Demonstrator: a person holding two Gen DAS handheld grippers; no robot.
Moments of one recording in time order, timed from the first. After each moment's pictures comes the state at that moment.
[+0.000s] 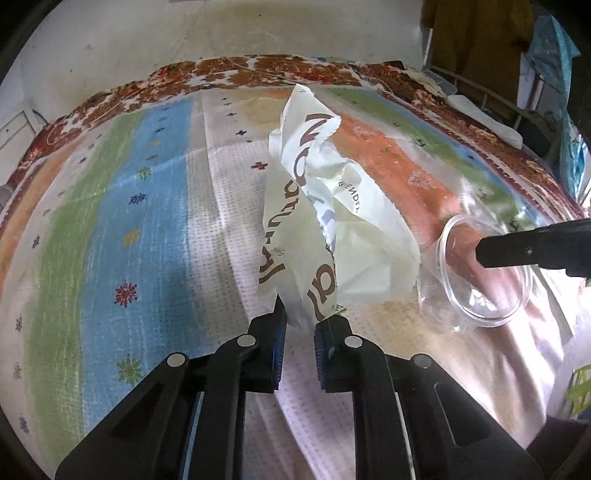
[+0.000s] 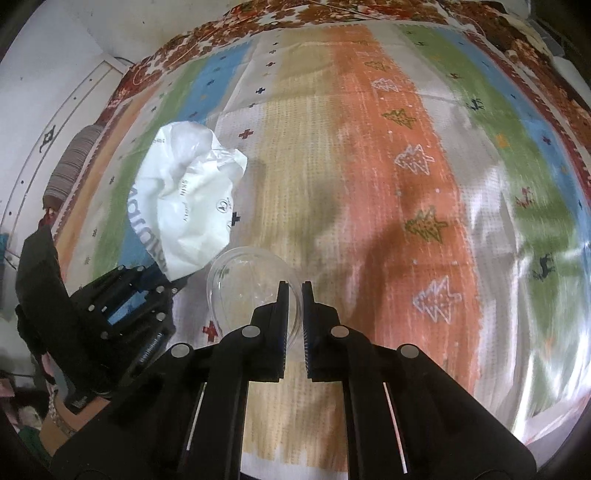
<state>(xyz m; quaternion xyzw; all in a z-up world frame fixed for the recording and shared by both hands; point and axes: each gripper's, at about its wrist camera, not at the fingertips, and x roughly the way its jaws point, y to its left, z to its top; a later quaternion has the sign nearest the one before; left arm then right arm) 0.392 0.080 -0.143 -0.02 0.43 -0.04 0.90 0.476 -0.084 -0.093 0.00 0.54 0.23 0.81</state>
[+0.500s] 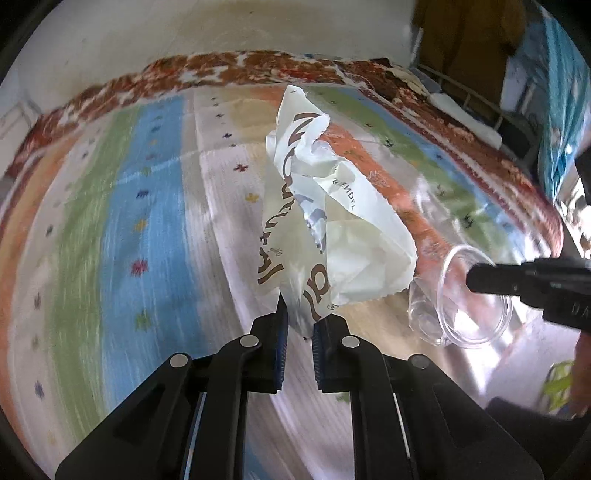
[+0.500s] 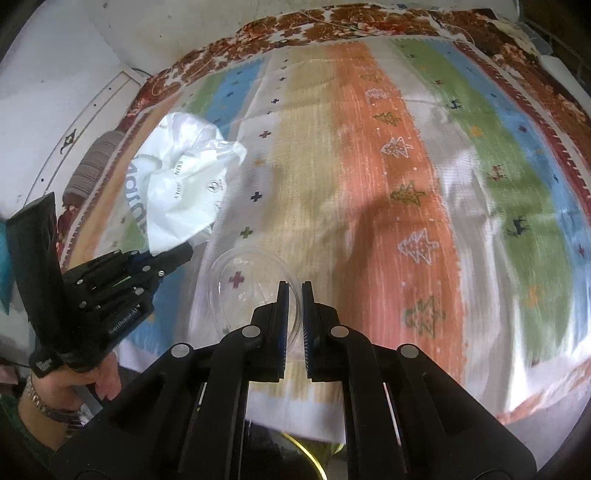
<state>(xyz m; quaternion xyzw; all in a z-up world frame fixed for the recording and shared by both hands) 0.350 0.069 -0.092 -0.05 0.46 -0.06 0.89 0.409 -0.119 -0.061 0.01 0.51 0.25 0.82</state>
